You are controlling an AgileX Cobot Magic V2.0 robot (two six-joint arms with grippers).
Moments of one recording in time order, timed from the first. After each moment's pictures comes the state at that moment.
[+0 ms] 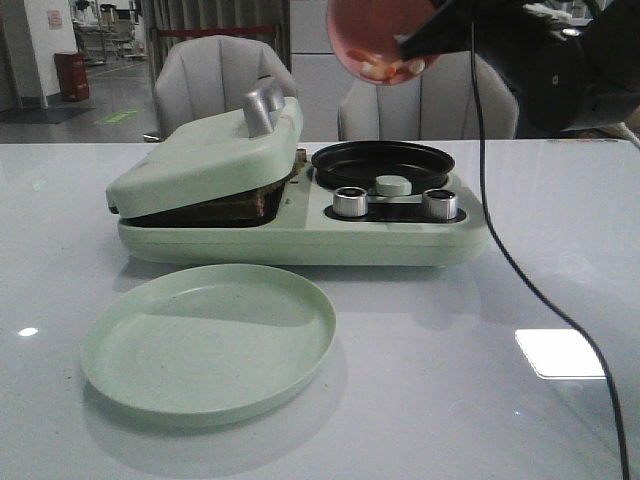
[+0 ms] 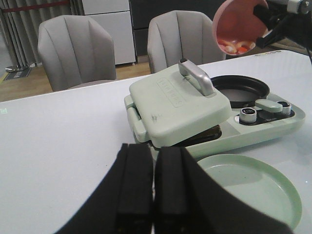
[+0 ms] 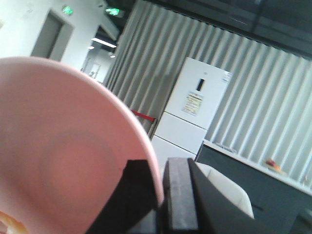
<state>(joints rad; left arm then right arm) -0.28 0.12 -0.36 -0.12 0.44 0.17 0.24 2.12 -1.32 -0.03 -1.13 -0.42</state>
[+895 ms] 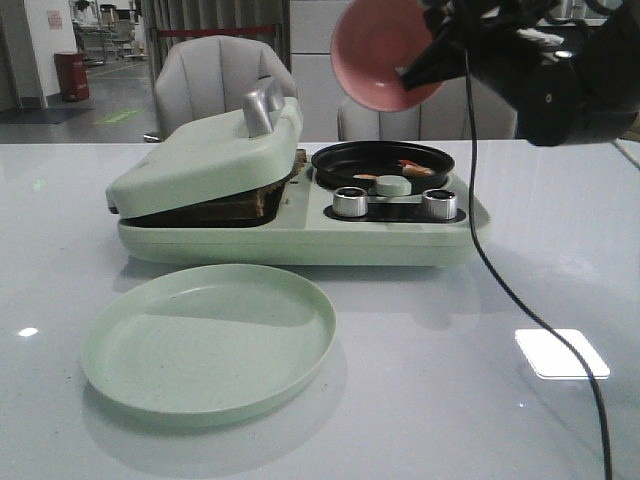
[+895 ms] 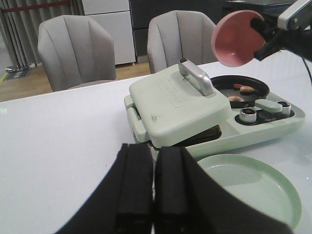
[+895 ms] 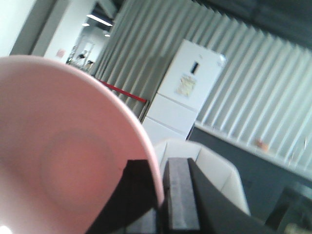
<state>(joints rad) -0.28 0.12 -0.36 -0.12 0.44 0.17 0.24 2.12 -1.32 0.09 -1.08 -0.39</state>
